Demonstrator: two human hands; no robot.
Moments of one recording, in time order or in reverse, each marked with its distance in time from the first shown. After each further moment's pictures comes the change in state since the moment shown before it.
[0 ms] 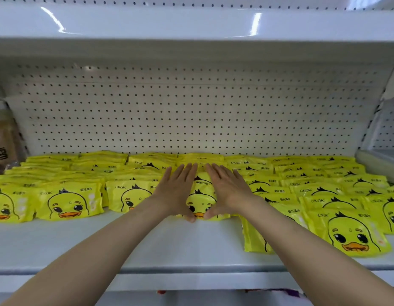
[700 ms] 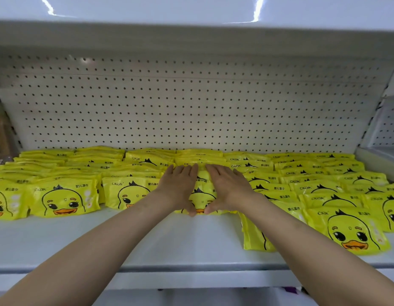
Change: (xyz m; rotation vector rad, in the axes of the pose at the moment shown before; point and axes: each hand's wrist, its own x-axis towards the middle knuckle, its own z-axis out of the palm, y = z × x) left_hand 0.012 0.009 -0.005 0.048 -0.029 -0.005; right_hand -0.002 0.001 -0.005 -0.007 -0.020 -0.015
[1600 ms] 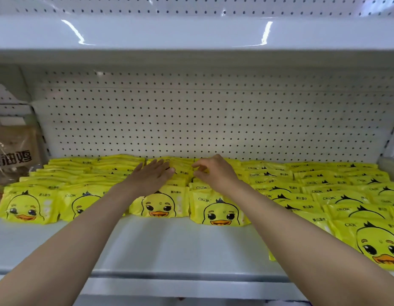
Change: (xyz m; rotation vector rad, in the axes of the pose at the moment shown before) left_hand -0.023 -0.135 0.004 -0.335 -0.077 -0.190; right_hand 0.070 -0.053 -0.013 0.466 0.277 -0.058
